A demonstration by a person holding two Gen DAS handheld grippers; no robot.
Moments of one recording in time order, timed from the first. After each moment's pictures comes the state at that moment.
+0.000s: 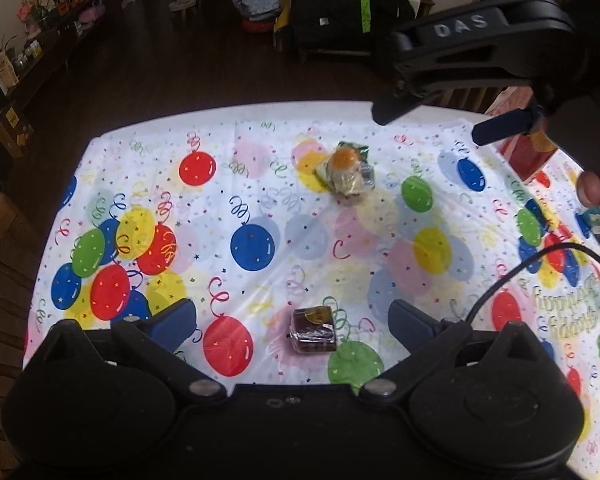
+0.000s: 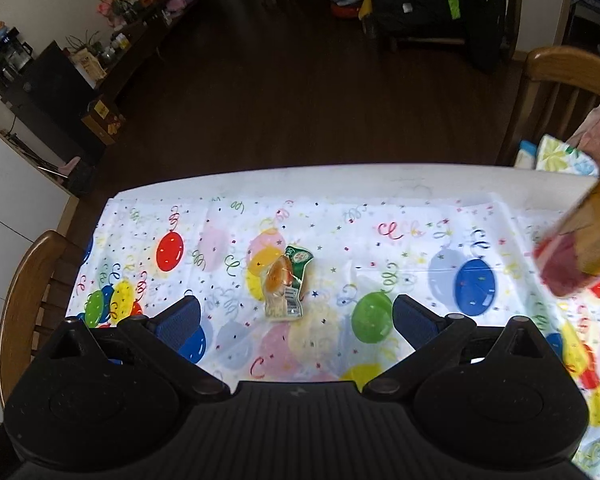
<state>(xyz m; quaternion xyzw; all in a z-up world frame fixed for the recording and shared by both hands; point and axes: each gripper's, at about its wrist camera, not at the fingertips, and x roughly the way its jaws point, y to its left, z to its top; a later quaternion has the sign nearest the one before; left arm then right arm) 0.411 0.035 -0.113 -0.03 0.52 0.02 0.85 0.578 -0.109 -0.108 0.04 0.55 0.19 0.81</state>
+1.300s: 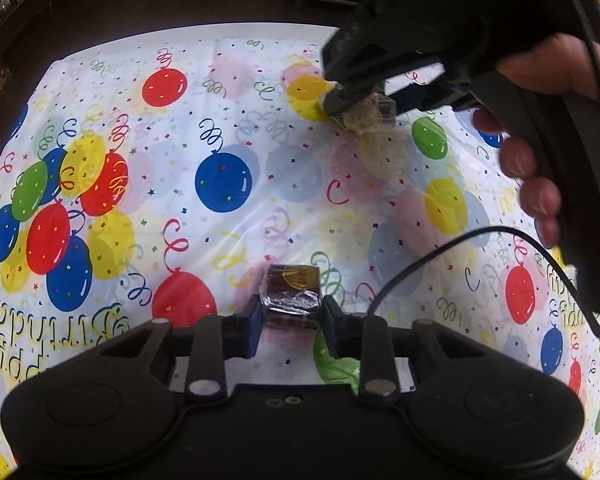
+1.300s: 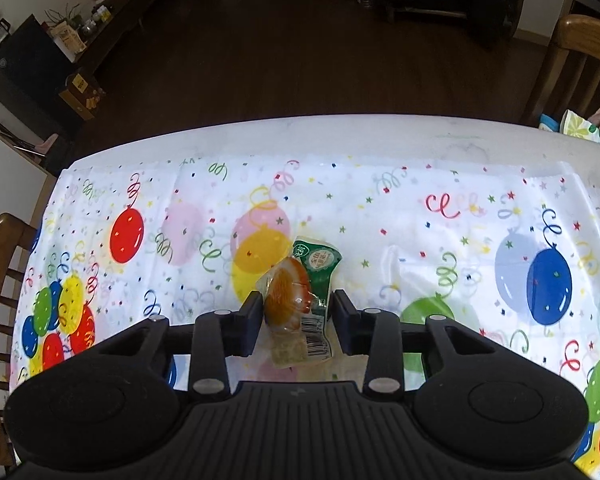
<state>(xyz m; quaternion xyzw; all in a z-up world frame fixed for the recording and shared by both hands) 0.429 0.038 -0.164 -0.08 0.58 0.00 0.81 0.596 -0.065 -0.183 0.01 0.58 0.17 0.79</state>
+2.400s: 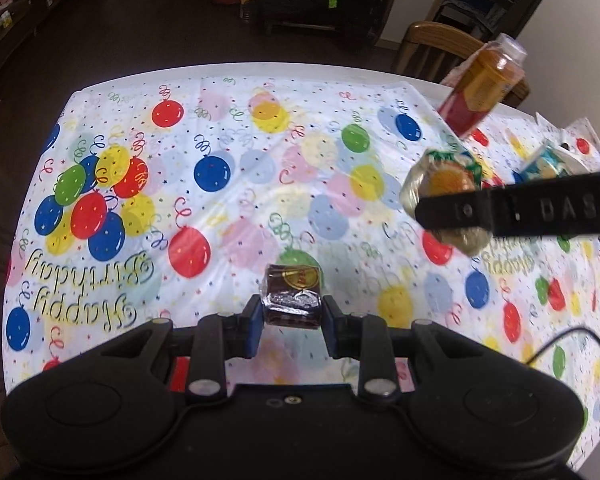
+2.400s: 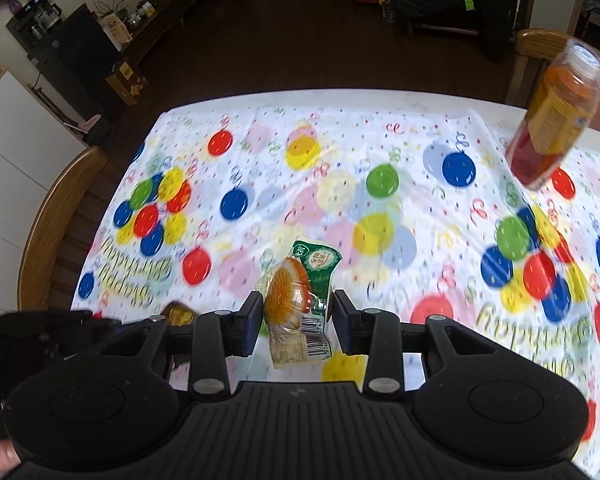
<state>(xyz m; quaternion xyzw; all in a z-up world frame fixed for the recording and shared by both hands) 0.345 0.027 -0.080 -0.07 0.55 -0.05 0.83 0.424 -0.140 -0.058 0.00 0.57 0.22 0.79</state>
